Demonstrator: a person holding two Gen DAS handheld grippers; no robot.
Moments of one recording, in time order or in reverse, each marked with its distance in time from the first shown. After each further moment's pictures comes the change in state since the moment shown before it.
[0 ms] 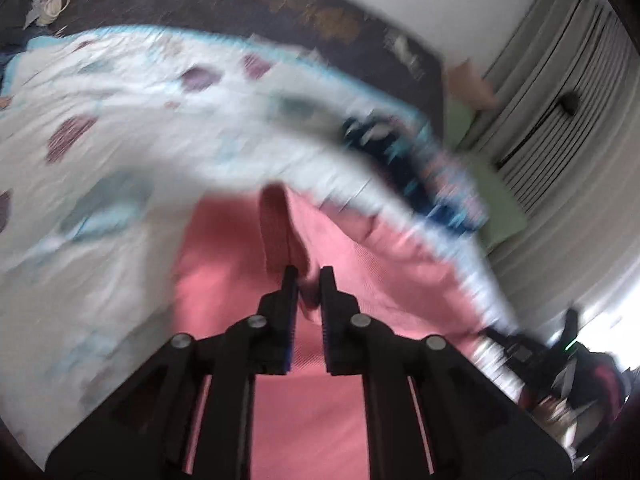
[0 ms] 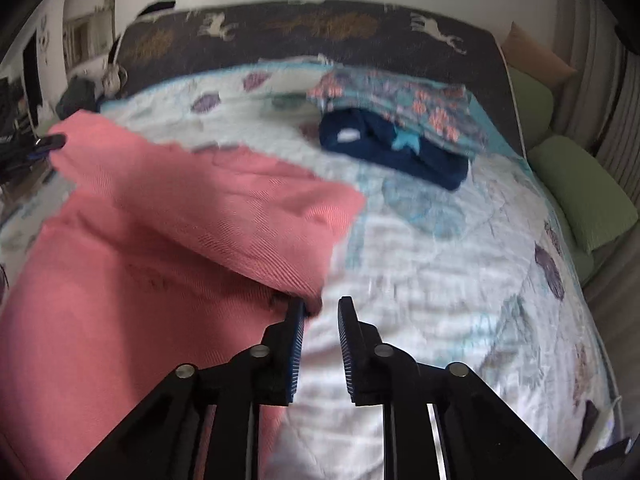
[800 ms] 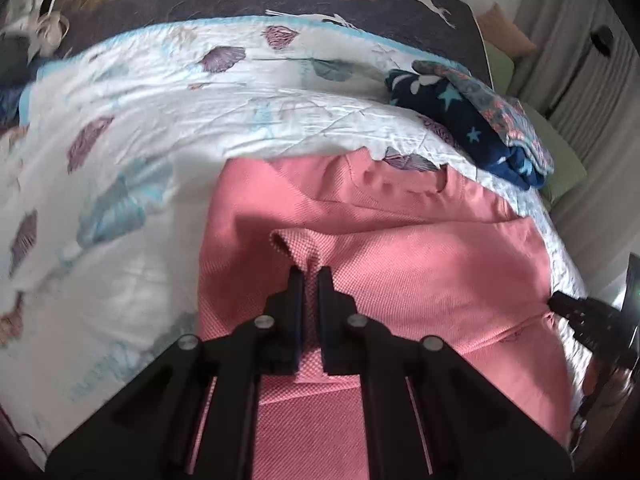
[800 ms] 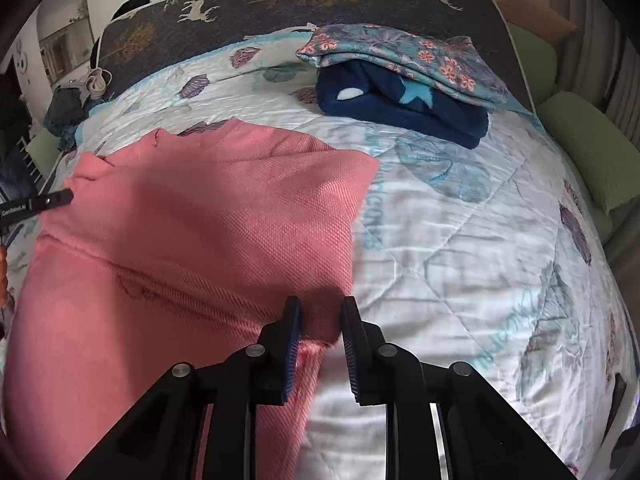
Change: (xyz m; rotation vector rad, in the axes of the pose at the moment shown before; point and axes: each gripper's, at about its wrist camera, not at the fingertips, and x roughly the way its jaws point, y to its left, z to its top) left arm 0.049 -0.004 0.003 0.136 0.066 0.203; right arm 0.033 0.000 0.009 0.102 0.098 0.075
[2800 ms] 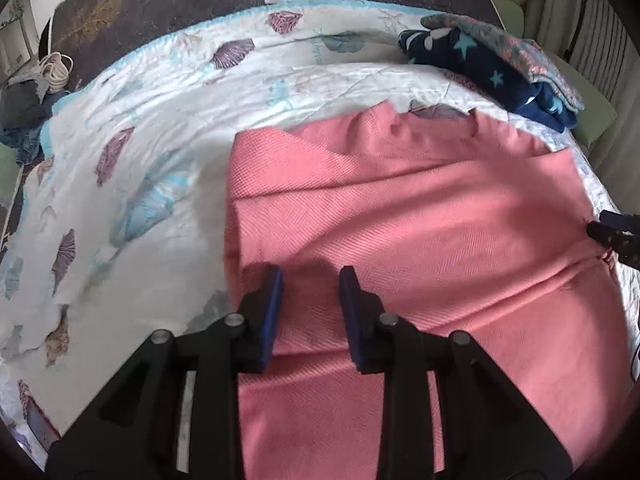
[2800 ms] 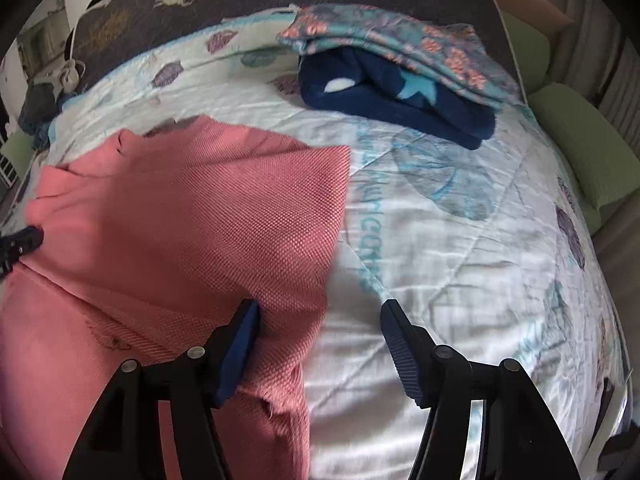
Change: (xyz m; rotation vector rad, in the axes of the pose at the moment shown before) left arm 0.011 -0.011 -0.015 0.125 0.040 0.156; right arm 0.023 0.011 0.025 0.037 0.060 -0.080
